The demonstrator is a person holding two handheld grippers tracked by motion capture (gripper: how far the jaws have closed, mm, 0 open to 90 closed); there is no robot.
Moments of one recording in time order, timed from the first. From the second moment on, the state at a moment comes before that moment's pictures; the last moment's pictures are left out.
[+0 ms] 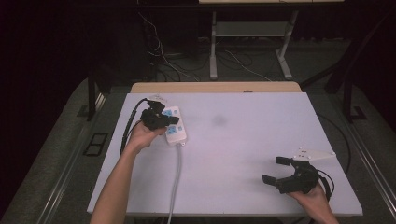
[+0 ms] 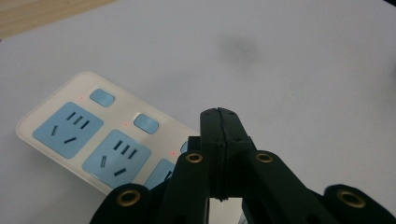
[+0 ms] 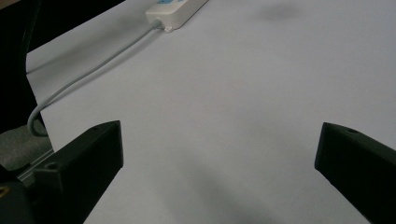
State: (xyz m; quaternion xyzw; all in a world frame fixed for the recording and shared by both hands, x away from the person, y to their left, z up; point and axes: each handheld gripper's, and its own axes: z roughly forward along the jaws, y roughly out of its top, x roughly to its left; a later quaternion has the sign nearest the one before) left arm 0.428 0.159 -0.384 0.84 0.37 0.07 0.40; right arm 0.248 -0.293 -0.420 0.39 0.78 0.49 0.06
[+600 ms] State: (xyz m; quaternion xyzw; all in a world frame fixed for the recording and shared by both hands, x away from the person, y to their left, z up) left arm 0.441 0.149 -0.408 0.85 0.38 0.08 0.35; right arm 0.248 -0.293 -0.421 0.39 0.78 0.49 0.06
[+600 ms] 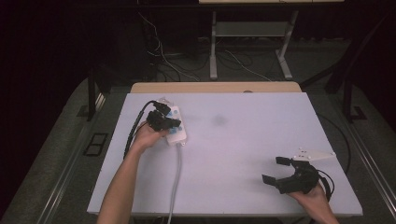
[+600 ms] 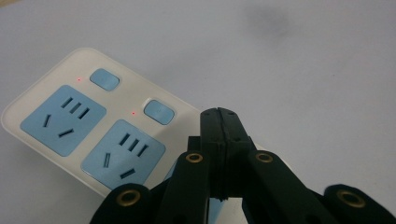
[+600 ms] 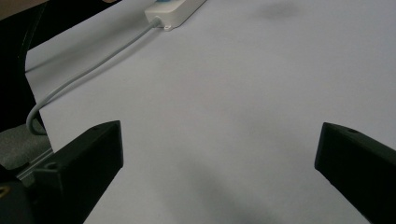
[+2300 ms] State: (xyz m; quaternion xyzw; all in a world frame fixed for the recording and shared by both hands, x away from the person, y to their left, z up) left arm 0.445 0.148 -0.416 0.85 0.39 0.05 0.35; right arm 0.248 -0.303 -0.420 0.40 0.77 0.49 0.07
